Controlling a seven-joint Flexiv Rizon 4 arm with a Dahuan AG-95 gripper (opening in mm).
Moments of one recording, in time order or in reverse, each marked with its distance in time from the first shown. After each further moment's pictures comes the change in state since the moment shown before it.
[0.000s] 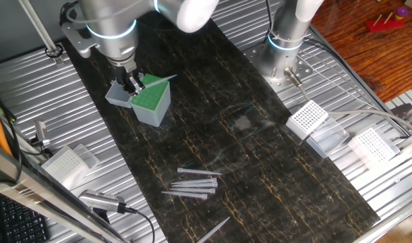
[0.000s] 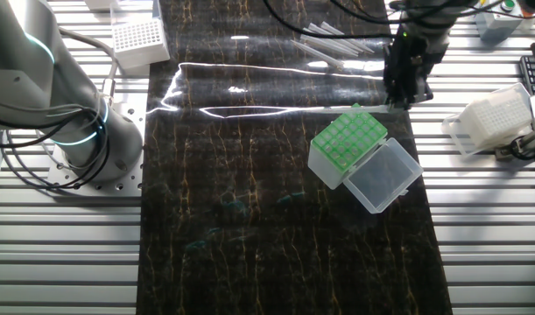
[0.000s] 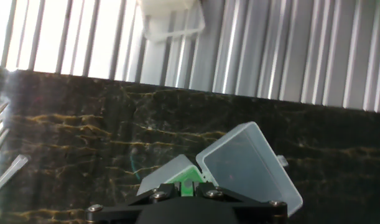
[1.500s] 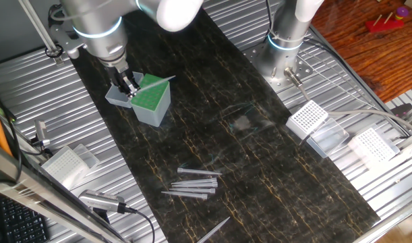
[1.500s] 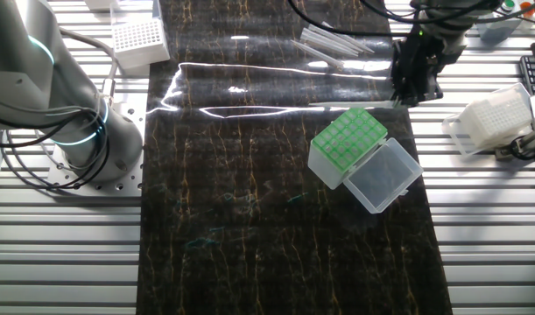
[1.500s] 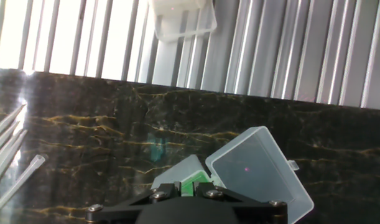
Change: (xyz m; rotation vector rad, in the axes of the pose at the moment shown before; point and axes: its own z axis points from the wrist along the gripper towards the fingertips) arm -0.007 0.003 -0.003 -0.065 0.036 0.039
